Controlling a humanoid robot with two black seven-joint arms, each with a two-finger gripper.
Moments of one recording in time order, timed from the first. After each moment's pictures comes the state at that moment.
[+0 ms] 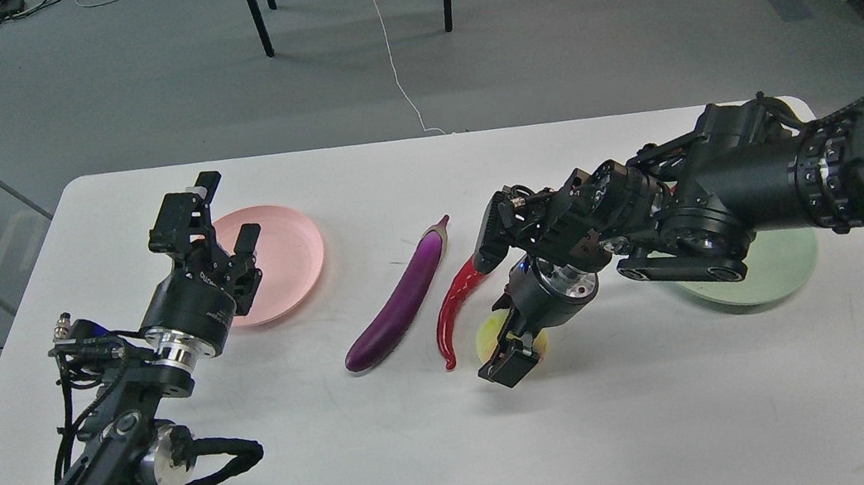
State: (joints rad) left arm -0.10 0.16 -1.23 -1.39 0.93 -0.01 -0.26; right arm 1.49 -0.03 -0.75 0.98 -1.37 0.26 0.49
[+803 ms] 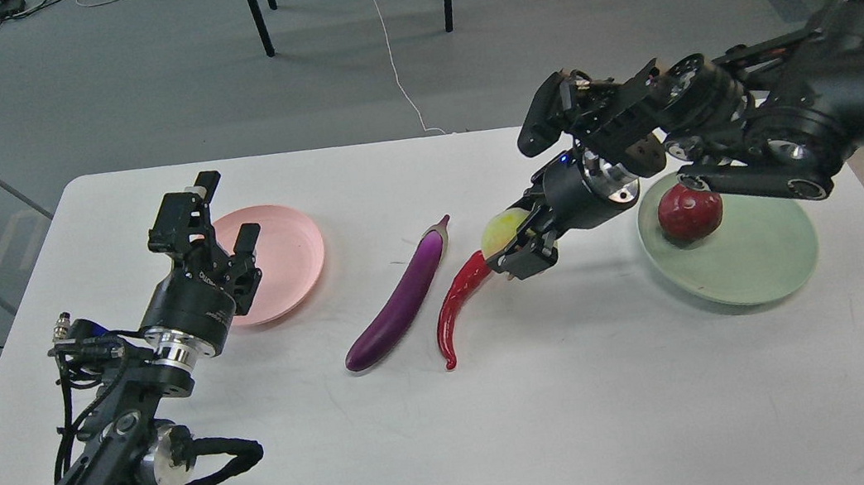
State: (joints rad) left arm -0.10 0.16 -1.22 -1.39 0.93 -0.01 -0.26; right arm 1.62 -0.37 -0.65 1.05 -1.36 0.22 0.49
